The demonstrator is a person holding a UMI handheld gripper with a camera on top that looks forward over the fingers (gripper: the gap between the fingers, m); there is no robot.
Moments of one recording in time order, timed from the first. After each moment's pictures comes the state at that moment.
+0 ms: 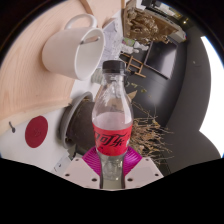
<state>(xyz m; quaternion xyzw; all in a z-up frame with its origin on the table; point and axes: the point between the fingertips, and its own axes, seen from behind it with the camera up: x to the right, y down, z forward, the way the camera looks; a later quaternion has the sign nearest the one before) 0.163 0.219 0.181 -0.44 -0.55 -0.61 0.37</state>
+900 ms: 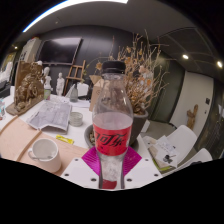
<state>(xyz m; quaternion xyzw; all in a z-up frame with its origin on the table) 0.173 0.193 0.130 -0.81 -0.10 -0.08 0.57</state>
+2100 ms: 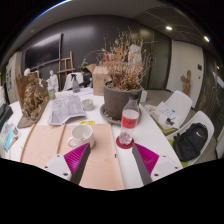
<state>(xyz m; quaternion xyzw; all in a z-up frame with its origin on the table) 0.112 0.026 0.147 -0.89 0.02 -0.02 0.46</state>
